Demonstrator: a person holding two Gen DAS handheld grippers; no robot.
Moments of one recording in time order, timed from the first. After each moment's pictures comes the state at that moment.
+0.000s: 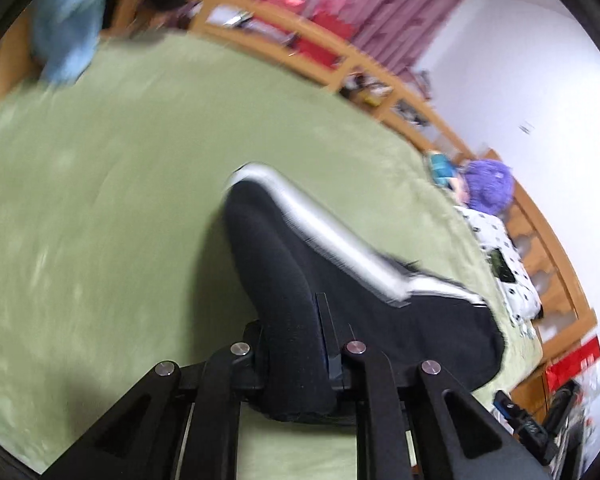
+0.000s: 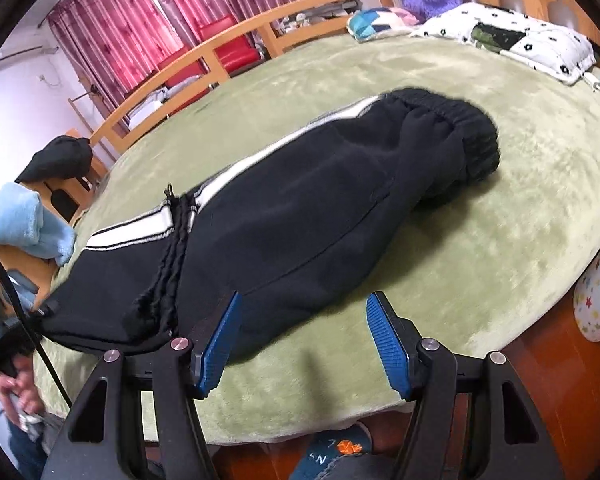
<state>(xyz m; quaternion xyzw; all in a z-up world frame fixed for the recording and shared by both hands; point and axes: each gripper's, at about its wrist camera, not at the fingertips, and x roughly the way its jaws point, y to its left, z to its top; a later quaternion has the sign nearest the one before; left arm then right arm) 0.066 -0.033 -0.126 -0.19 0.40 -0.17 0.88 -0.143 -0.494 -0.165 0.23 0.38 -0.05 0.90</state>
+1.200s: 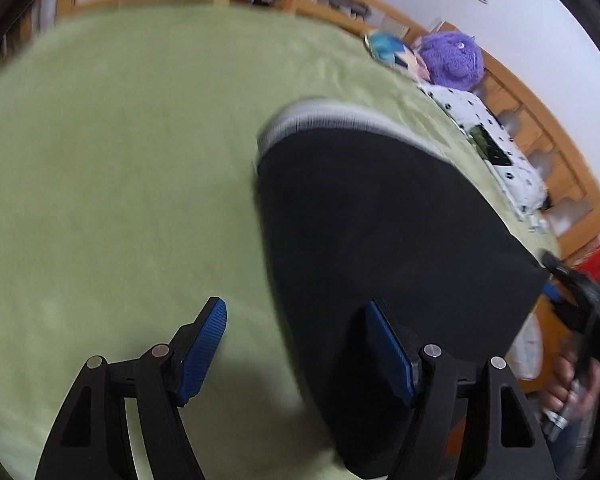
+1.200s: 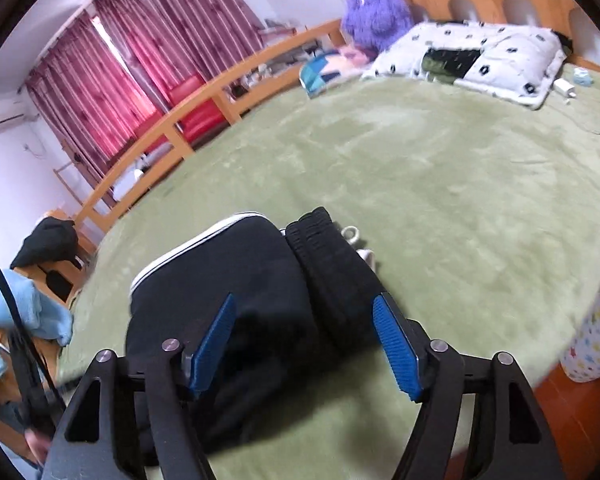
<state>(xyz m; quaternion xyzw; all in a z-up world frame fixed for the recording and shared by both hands) 0.104 -0.263 -0.204 -0.08 0.52 -0.26 0.81 -0.081 -0.645 -0.149 0.28 0.34 -0.09 0.89</state>
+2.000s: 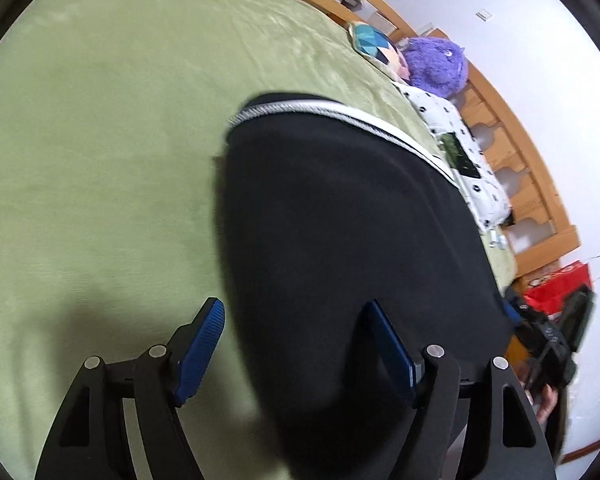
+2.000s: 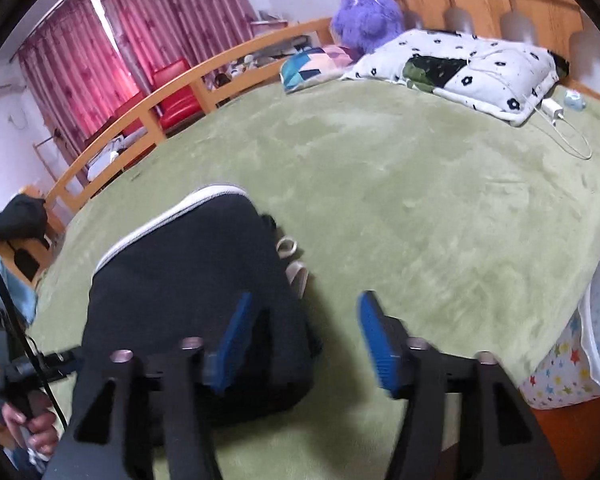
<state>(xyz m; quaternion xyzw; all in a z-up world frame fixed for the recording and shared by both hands) 0.129 -0.301 -0.230 -0.15 0.54 -0.31 0.77 -0.078 -0.691 -0.169 0.24 0.37 -0.10 0.89</state>
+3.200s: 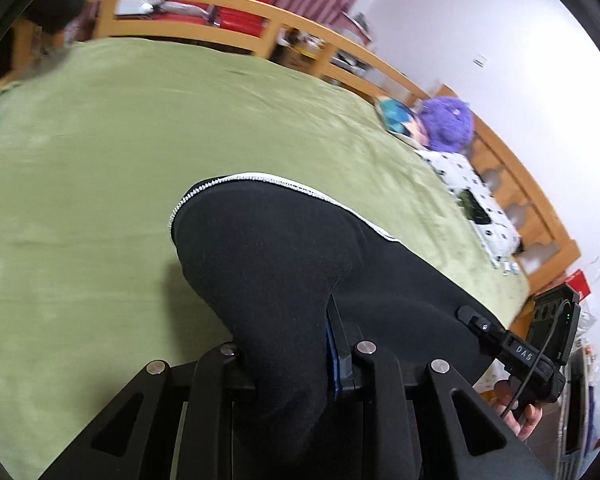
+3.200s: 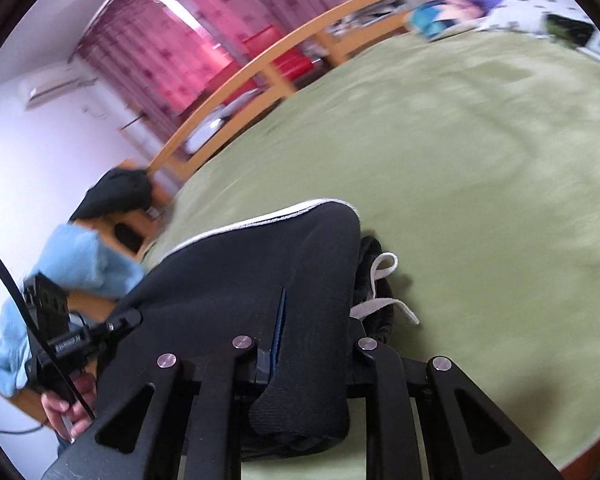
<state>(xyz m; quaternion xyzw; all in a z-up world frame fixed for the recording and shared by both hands) 0.143 -0.020 -0.113 -0.11 0.45 -0.26 0.85 -0.017 -0.397 -0.139 0.29 0.35 0.09 0.89</state>
